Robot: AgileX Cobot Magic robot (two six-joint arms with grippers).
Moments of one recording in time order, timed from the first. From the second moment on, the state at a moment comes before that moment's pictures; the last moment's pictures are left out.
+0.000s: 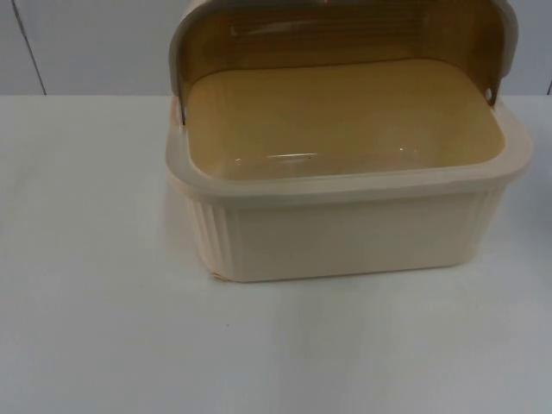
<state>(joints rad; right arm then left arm) -0.02 1.10 -0.65 -0.15 0.21 -0.06 -0.20 0.94 -0.97 0.35 0.41 -0.38</state>
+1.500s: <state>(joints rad) 0.47 1.67 -0.97 -0.15 0.05 0.07 -0.20 0.94 -0.97 0.35 0.44 -0.38</state>
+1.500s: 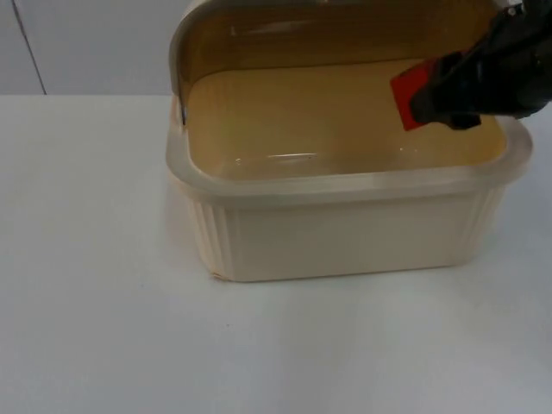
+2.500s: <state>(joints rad) 0.48 1.66 -0.98 -0.15 0.08 0.07 -0.20 0.94 -0.97 0.35 0.44 -0.38</state>
